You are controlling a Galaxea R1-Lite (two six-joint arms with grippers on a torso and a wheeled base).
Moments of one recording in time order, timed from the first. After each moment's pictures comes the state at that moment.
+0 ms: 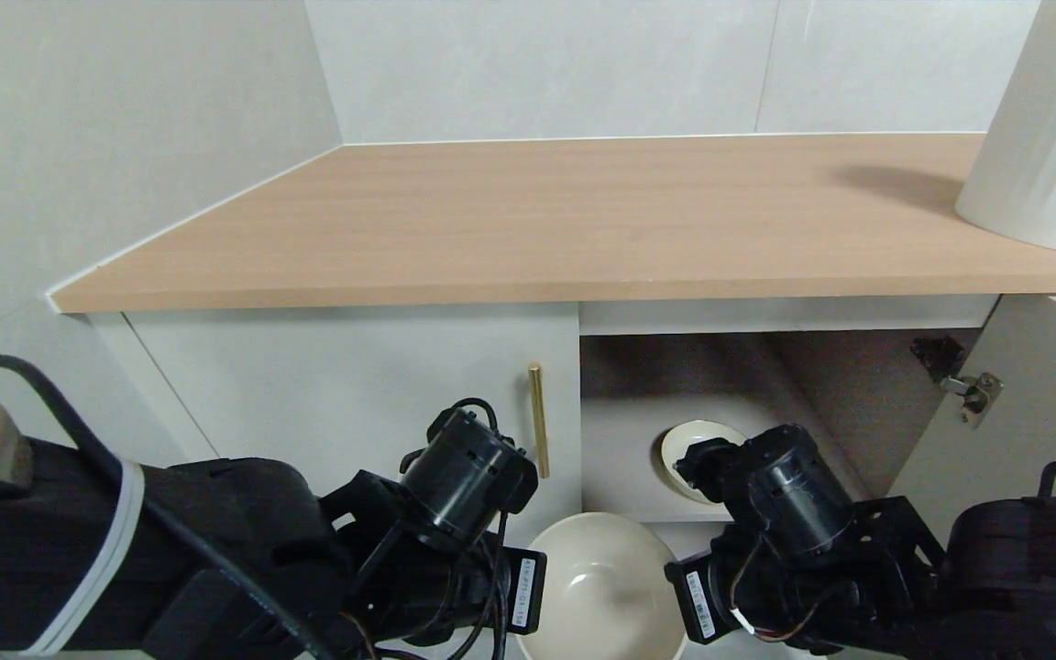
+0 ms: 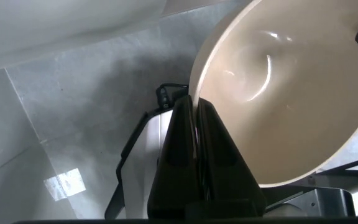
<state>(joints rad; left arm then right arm) -0.78 1.84 -0.90 0.06 0.13 -0.53 0.80 1.82 -0.75 -0.27 -0.13 0.36</state>
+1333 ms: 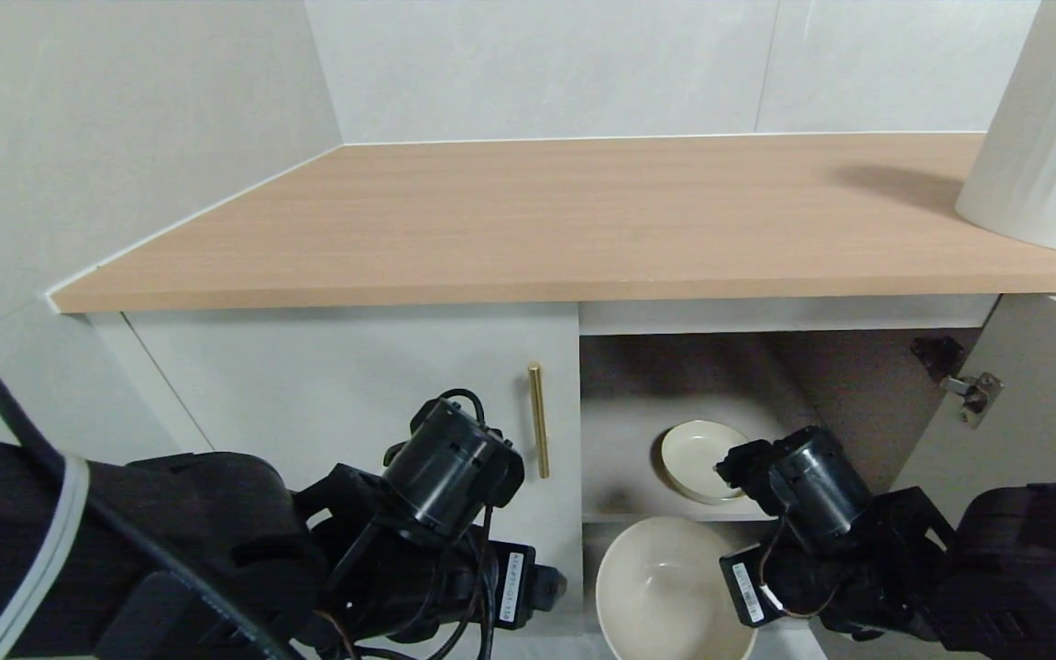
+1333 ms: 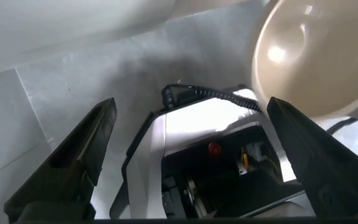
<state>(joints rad) -0.79 1.80 -0.90 0.07 0.14 -0.53 0.69 1.84 -0.72 -0.22 -0.24 0.28</state>
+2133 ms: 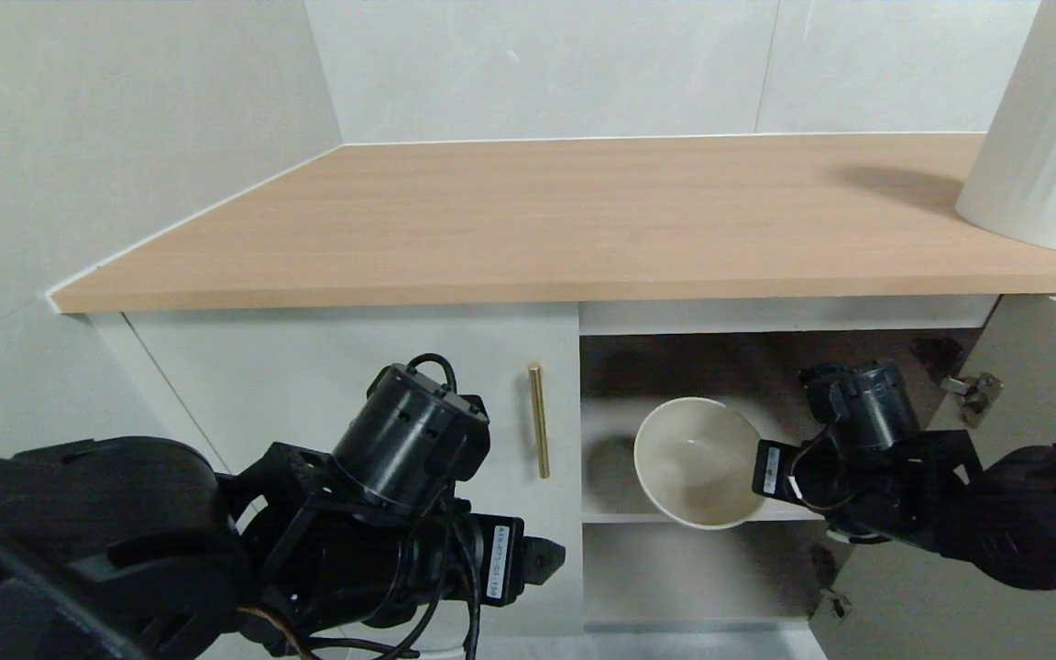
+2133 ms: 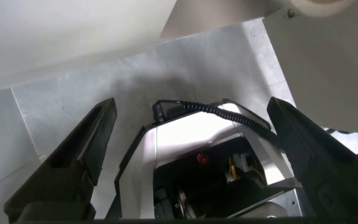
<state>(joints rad) -0.78 1.71 -0.91 0.07 0.14 -0.53 0.46 1.87 -0.75 -0.47 -0.25 0.54</state>
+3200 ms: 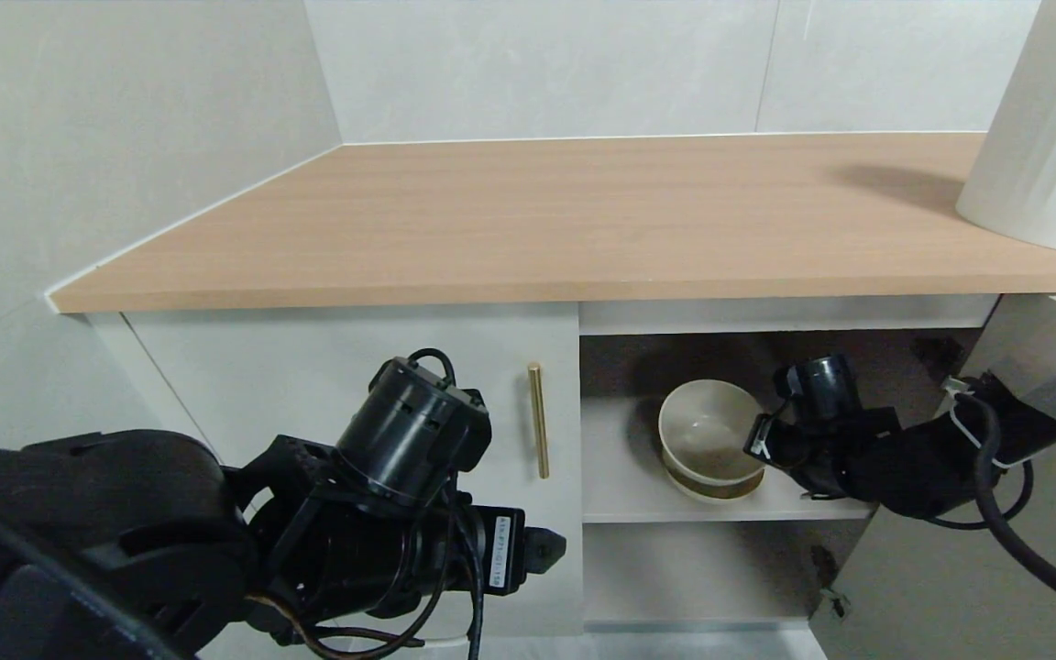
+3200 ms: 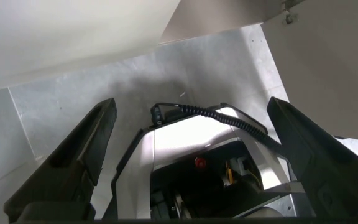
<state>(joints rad) -0.78 1.72 -0.92 0.07 0.14 -0.54 0.34 2.13 -0.97 -0.47 -0.31 0.69</state>
